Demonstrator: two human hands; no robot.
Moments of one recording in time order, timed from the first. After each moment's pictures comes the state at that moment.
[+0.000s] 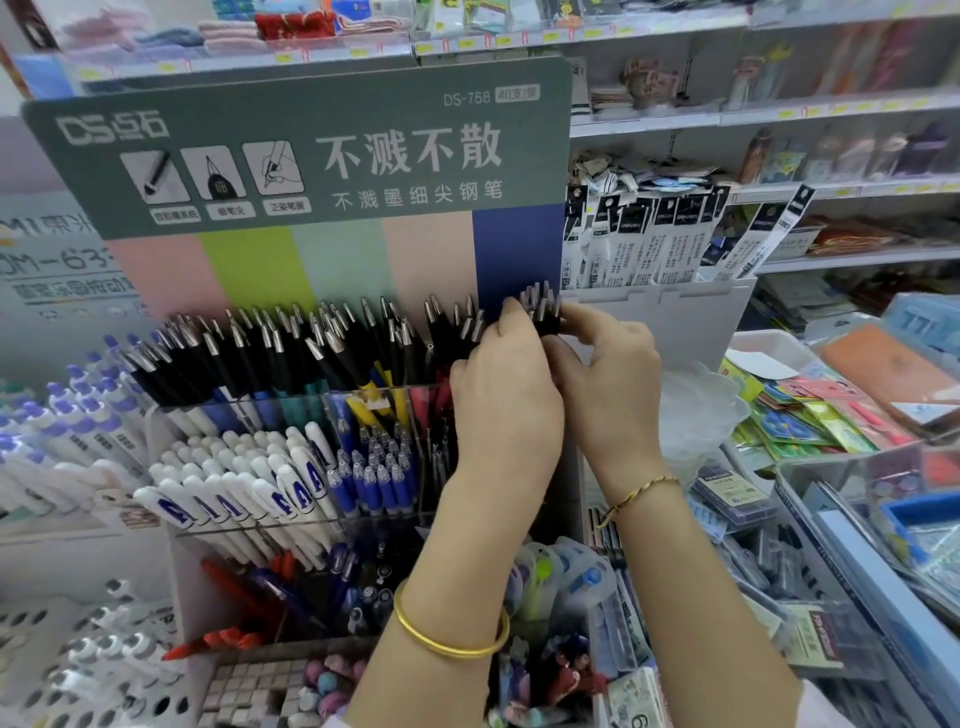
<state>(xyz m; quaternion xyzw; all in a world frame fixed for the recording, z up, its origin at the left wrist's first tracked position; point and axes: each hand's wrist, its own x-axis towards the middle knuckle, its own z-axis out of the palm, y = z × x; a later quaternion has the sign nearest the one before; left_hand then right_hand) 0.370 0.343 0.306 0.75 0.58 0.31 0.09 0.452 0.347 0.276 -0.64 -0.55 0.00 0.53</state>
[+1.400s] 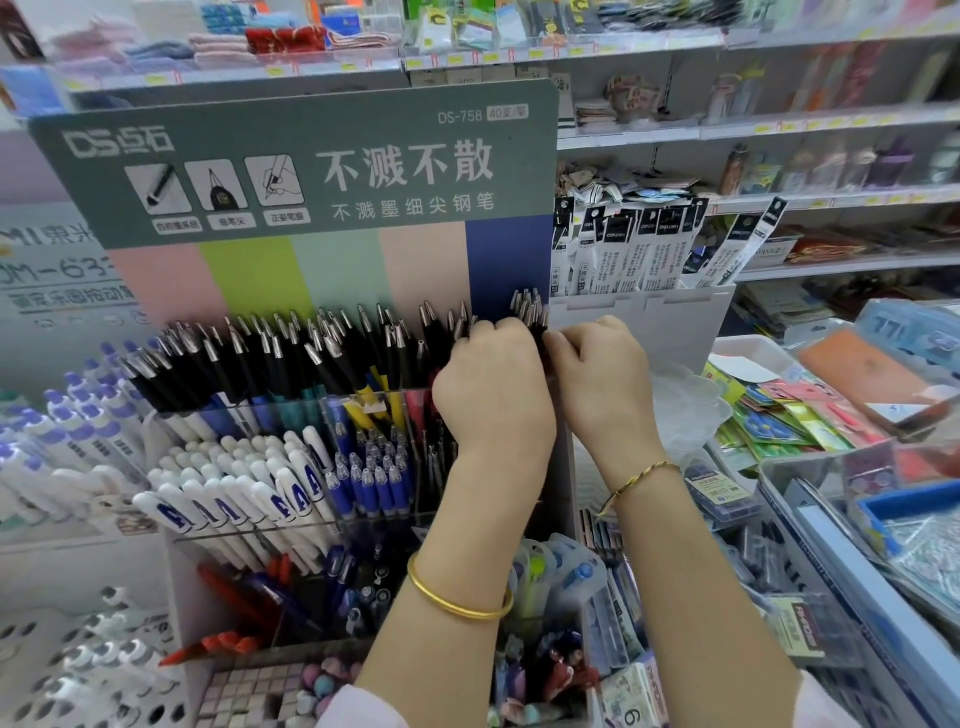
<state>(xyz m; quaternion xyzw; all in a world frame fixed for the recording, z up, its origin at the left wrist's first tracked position) 0.373 0.345 0.312 0.73 0.64 0.23 -0.05 0.456 0.347 0.289 -0.71 -0.55 0.02 0.44</state>
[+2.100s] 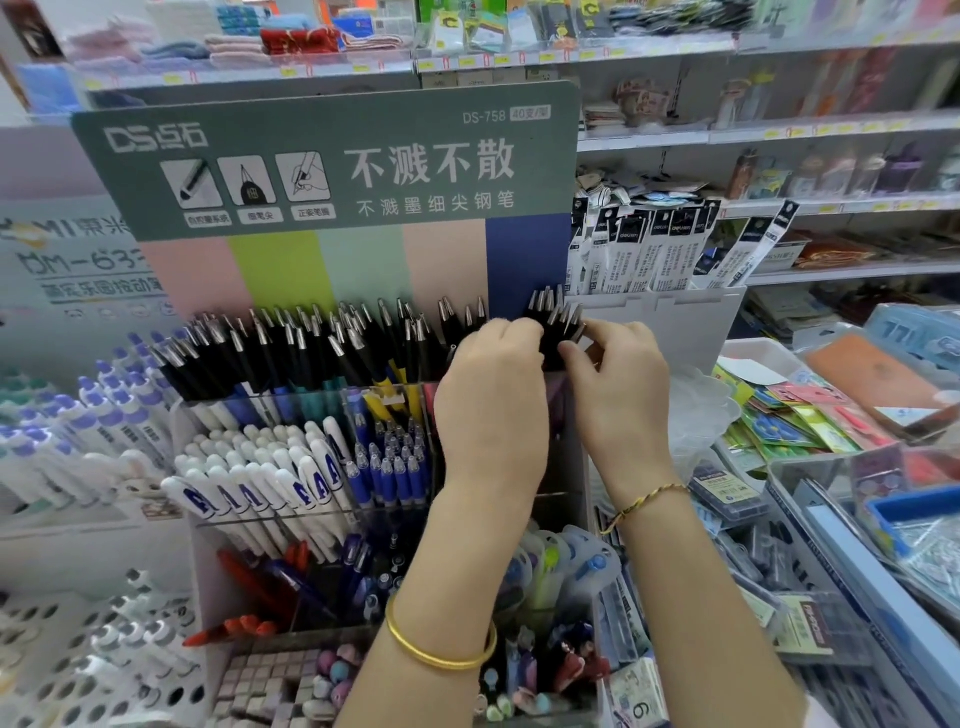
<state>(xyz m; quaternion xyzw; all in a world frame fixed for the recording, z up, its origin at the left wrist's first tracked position) 0.346 0.324 0.307 0.77 0.47 0.43 0.00 0.444 0.331 0.288 -0.69 -0.52 0.00 0.51</state>
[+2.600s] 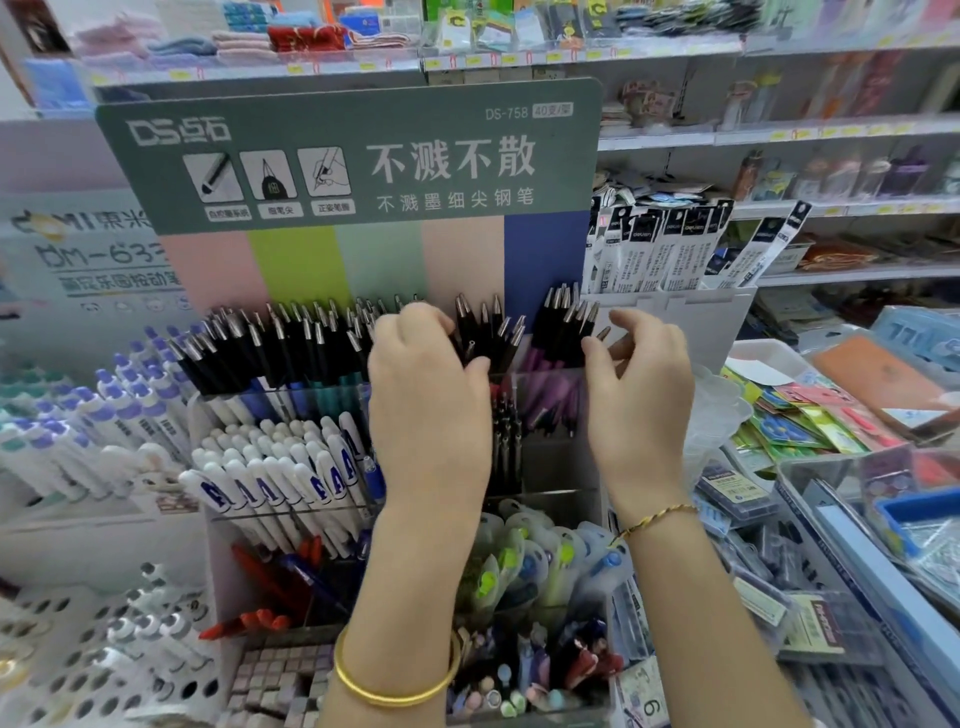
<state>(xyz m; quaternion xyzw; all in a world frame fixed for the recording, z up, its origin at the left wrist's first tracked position) 0.301 0.322 0.316 0.66 0.59 0.46 0.07 0.431 0.320 0.287 -0.68 -0.48 -0.04 0.56</state>
